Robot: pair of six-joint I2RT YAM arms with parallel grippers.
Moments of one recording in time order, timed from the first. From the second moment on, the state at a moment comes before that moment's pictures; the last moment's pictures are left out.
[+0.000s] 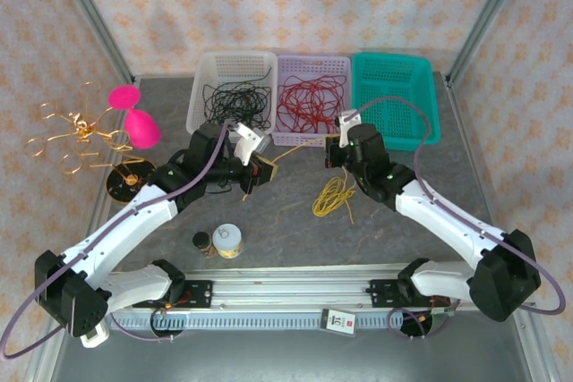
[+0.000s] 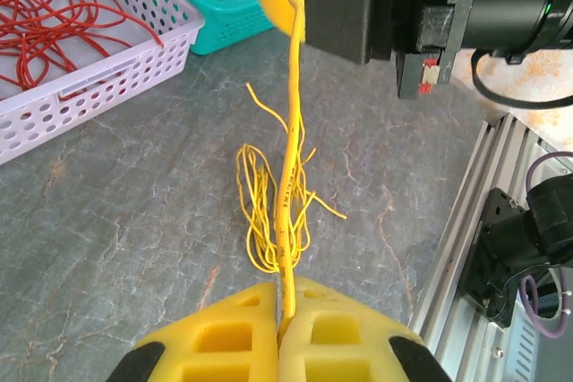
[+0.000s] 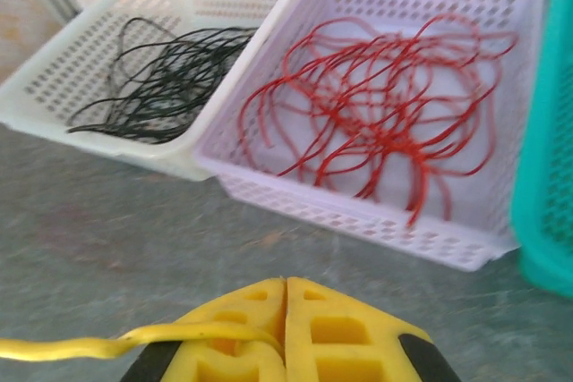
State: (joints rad) left arm -0.52 1.12 0.97 -0.43 0.49 -0.13; right arm 0.59 1.20 0.88 -0.15 0.17 0.21
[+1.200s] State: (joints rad) left arm -0.53 1.15 0.88 -0.08 0.36 -0.19; right arm 0.54 1.24 0.82 0.31 -0.50 1.39
